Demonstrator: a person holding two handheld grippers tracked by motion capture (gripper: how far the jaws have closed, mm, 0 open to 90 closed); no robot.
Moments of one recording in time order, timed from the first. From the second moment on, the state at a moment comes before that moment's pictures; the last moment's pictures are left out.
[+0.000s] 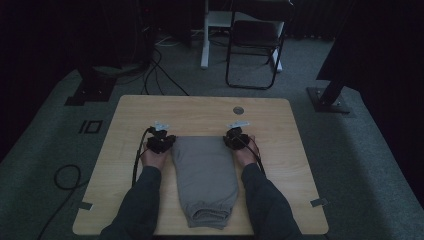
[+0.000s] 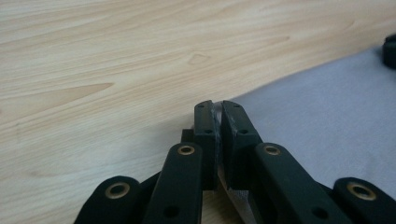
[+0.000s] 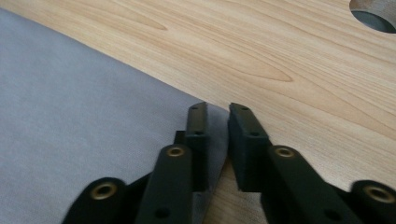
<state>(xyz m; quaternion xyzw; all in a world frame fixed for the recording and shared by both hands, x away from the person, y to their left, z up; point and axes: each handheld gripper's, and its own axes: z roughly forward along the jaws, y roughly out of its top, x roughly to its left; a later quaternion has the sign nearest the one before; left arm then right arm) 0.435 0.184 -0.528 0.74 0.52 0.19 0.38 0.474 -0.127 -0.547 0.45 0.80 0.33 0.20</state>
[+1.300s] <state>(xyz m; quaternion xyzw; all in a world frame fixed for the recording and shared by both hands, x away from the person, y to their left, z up) 0.453 0.180 -0.549 0.77 0.50 0.14 0.37 0.491 -0.126 -0.548 0.44 0.81 0.35 0.15</state>
